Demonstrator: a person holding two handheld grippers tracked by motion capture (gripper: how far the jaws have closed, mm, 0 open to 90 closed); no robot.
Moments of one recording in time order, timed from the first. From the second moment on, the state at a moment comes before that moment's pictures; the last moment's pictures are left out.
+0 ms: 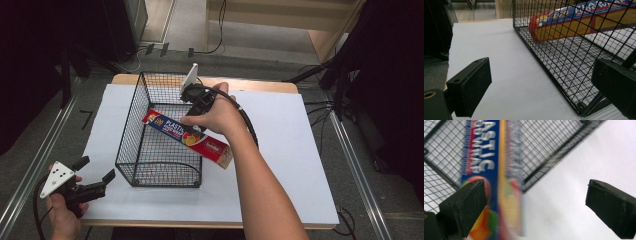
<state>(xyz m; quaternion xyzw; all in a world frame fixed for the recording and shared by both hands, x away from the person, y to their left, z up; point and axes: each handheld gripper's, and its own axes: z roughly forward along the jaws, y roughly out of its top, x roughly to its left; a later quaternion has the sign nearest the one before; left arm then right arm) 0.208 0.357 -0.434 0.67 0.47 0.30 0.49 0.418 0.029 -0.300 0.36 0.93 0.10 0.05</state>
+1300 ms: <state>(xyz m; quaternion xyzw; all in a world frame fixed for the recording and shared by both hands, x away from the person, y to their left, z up) 0.210 0.355 -0.435 0.68 0.47 0.30 0.48 0.414 -0.089 -0.351 0.44 0.89 0.12 0.06</state>
